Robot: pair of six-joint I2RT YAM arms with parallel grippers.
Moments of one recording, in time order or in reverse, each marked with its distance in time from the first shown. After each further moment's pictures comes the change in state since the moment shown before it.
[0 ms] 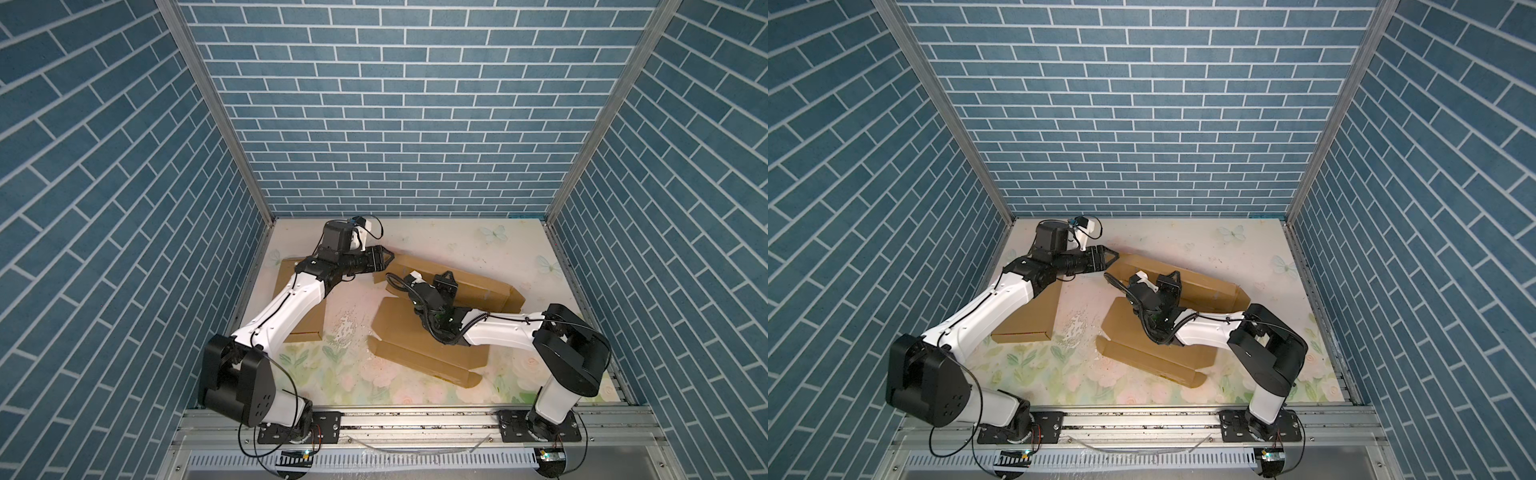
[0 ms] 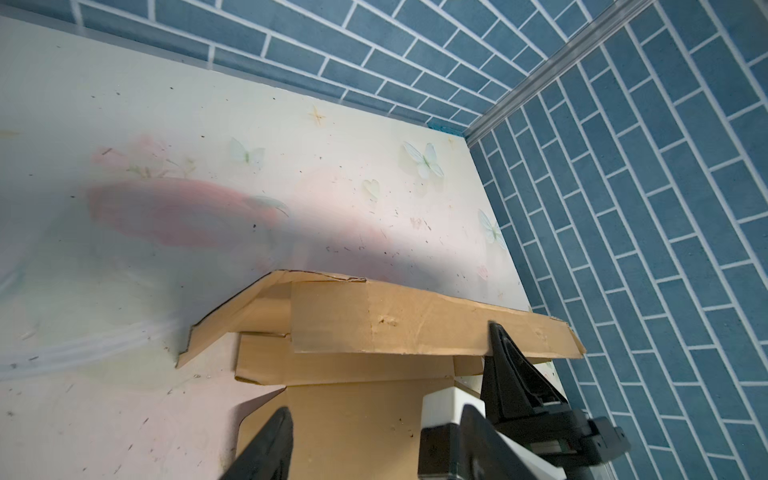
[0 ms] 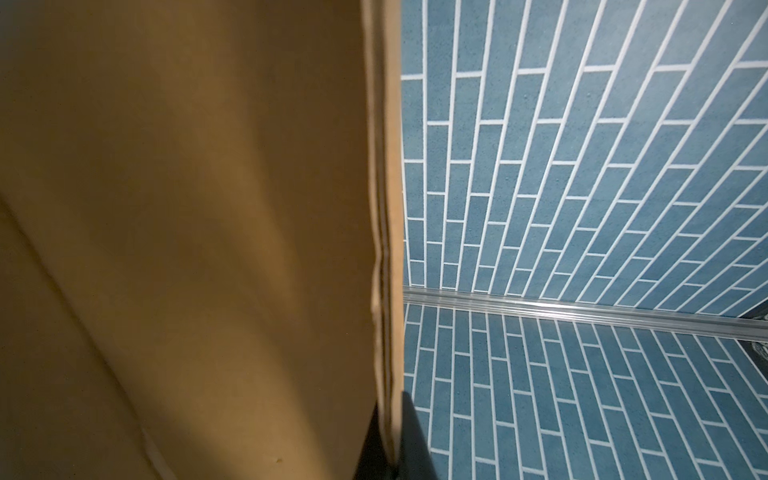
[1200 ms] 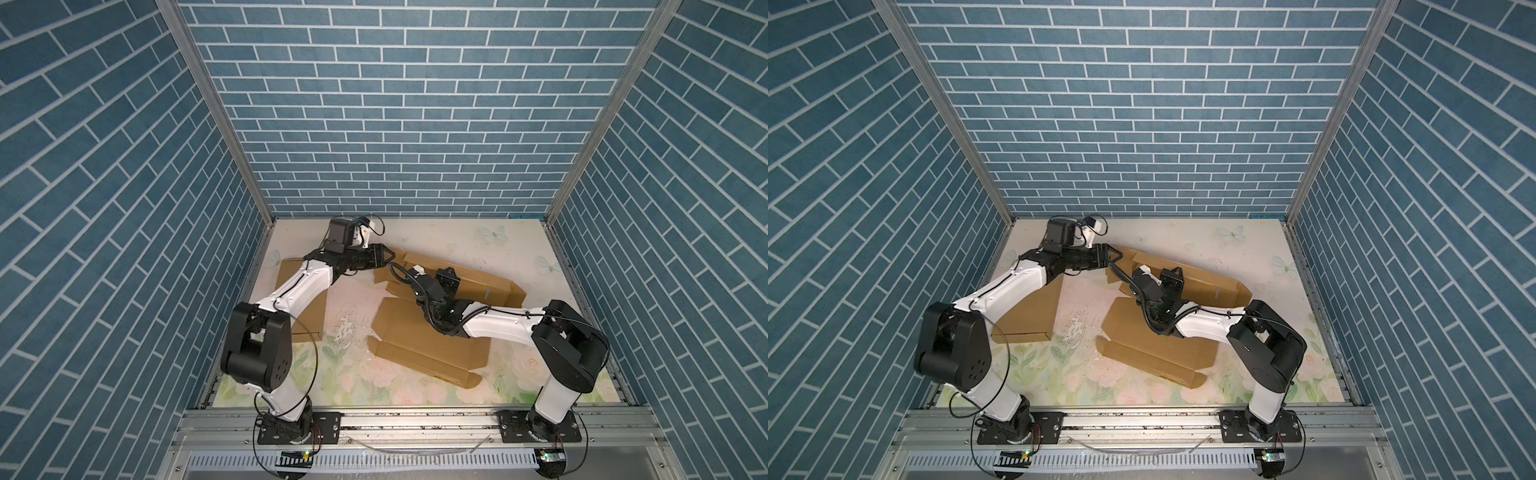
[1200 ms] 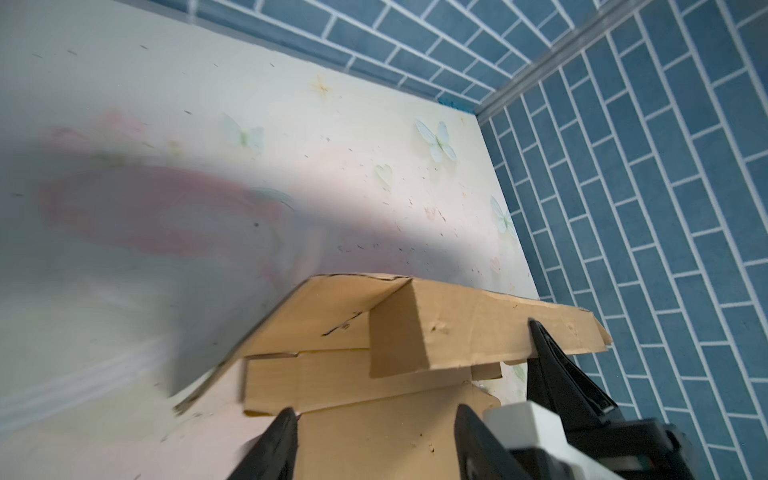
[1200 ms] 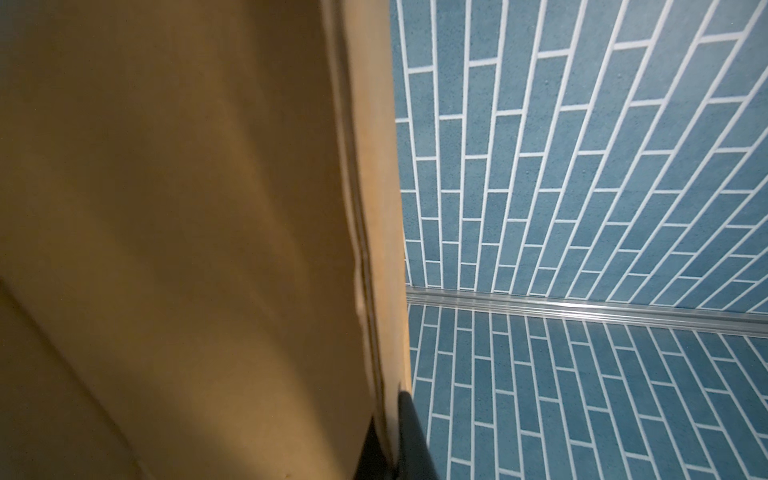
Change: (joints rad) left arm 0.114 0.118 0.009 0.056 0.093 0.044; right arm -0.054 0.021 0.048 -0.073 -0.069 0.081
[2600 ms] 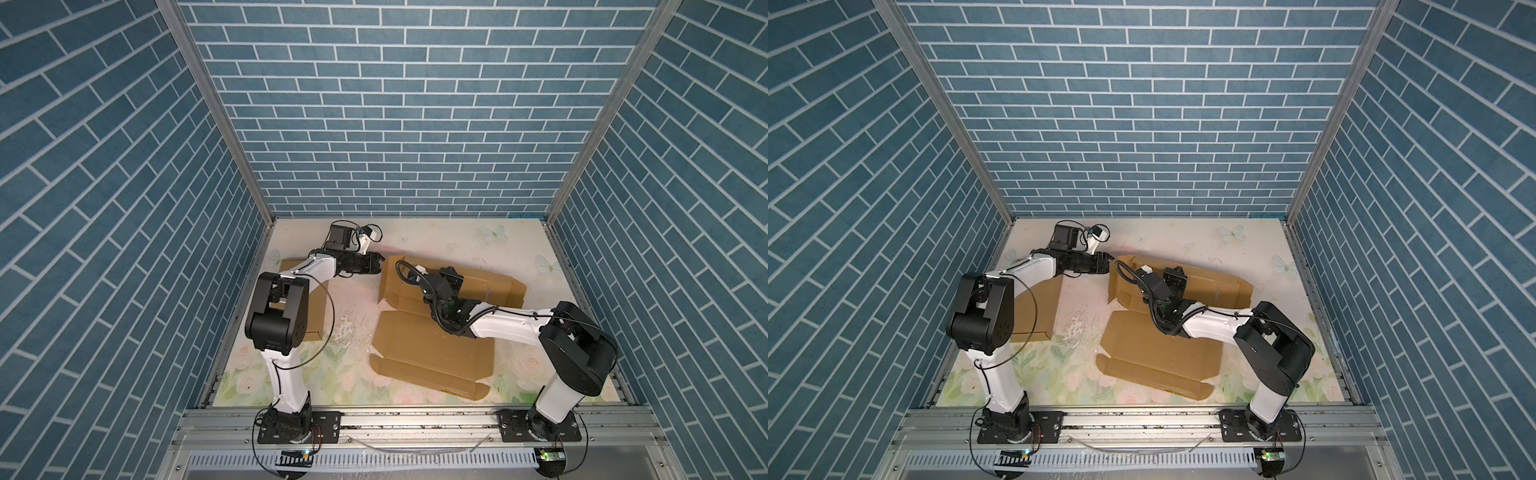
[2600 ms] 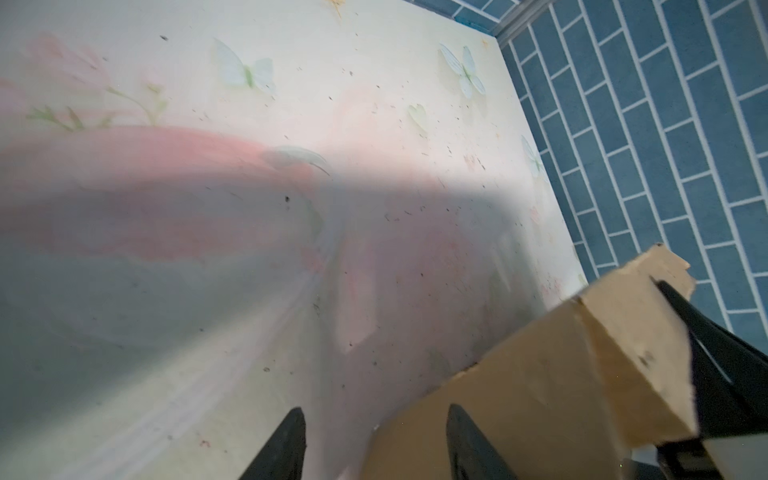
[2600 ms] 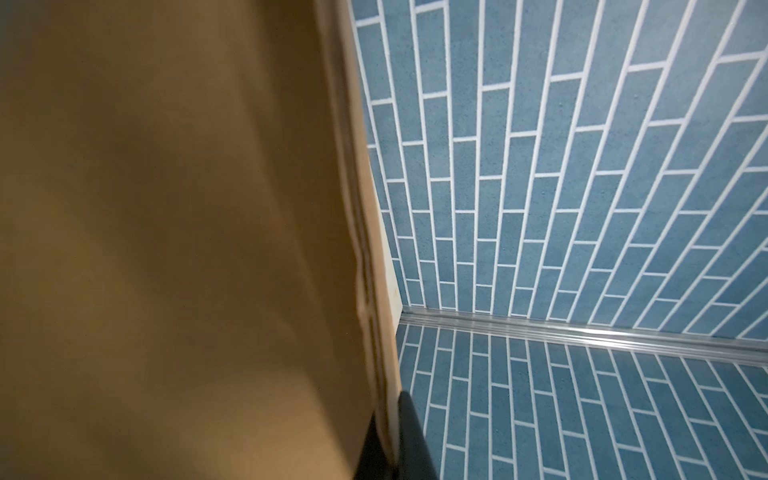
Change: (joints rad) left arm 0.024 0.307 0.064 0.033 0.193 0.237; right arm -0.023 -0.047 -0.062 0.076 -0.121 -0.060
